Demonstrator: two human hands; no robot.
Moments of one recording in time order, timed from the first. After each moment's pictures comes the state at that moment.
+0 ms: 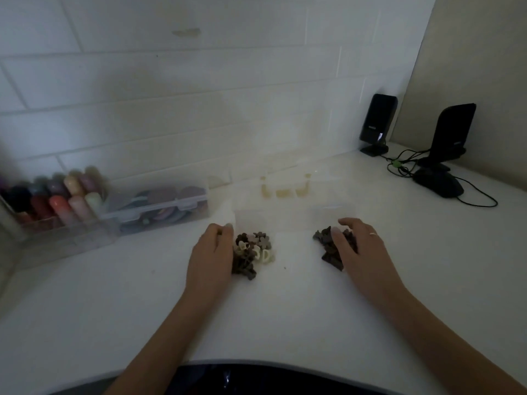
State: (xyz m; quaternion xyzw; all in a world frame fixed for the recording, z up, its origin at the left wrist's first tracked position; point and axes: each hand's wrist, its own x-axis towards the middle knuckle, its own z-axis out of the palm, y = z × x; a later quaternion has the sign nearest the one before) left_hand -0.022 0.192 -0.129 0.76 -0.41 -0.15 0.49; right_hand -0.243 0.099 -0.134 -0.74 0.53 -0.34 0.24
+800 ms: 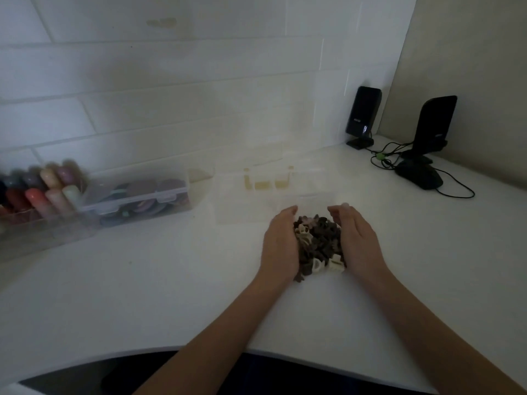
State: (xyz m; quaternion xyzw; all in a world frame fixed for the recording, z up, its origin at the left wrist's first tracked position) left_hand -0.144 0.138 -0.126 0.63 -0.41 -0.32 0.57; right_hand -0.260 0.090 -0.125 -0.65 0.49 -0.44 0.37
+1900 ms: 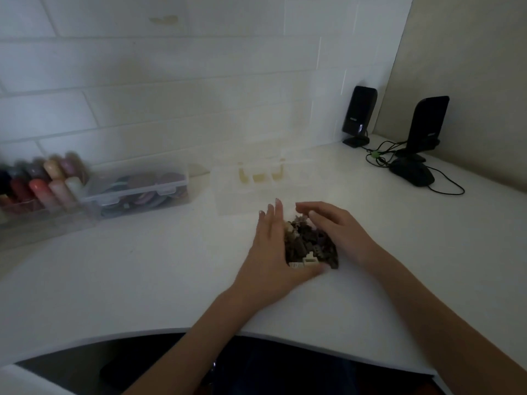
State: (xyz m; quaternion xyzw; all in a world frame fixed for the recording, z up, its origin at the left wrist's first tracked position) left_hand -0.134 0.185 -0.134 0.65 -0.63 -0.18 0.38; right_hand -0.266 0.080 -0.117 -0.76 0.32 -0.32 0.46
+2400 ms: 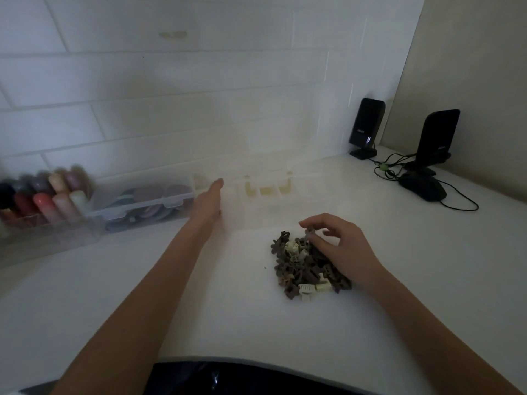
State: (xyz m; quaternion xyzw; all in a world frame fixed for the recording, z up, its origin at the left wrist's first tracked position) left_hand 0.010 0.090 -0.104 0.69 -0.25 -0.34 0.59; right_hand -0.252 0.077 -0.122 -0.80 0.33 -0.38 0.33
